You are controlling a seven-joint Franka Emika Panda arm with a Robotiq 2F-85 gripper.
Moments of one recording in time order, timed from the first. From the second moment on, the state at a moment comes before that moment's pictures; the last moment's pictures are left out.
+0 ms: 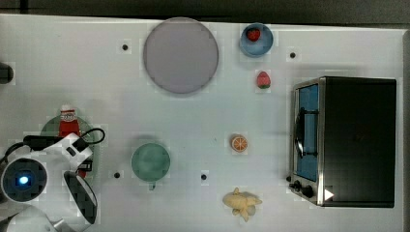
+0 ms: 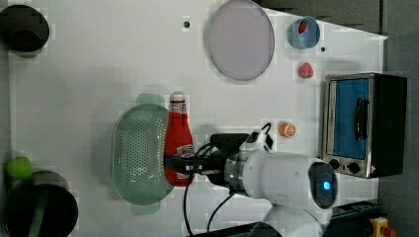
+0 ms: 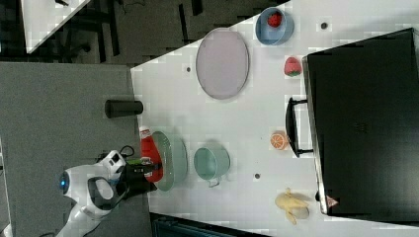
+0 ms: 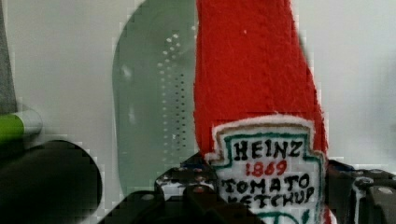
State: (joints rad) arm 0.01 0.22 0.72 -2.32 0.11 1.04 -0.12
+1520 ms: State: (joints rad) arm -0.18 -0.05 0.44 -1.98 0.17 0.57 -0.07
